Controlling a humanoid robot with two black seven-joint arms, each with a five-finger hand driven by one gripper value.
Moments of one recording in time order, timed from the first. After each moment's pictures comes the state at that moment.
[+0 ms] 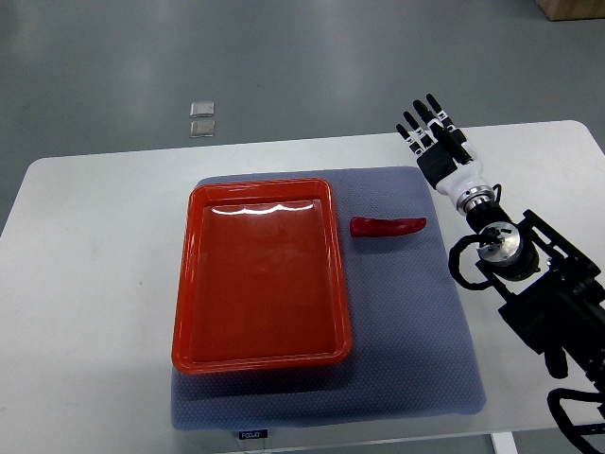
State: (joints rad) left arm -0.06 0.00 0.07 -0.27 0.12 -0.01 0.06; right arm 0.58 -0.05 1.13 0.79 -0.12 0.15 0.23
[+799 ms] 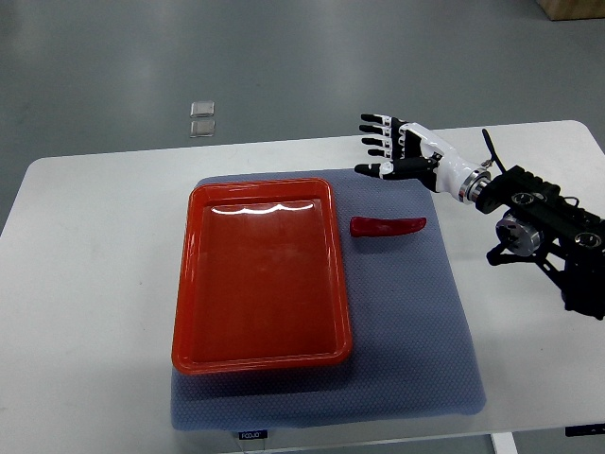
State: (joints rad) left arm -0.06 0.00 0.07 -0.27 0.12 -0.01 0.06; right arm 0.78 -0.33 0.62 0.87 -0.83 0.23 0.21
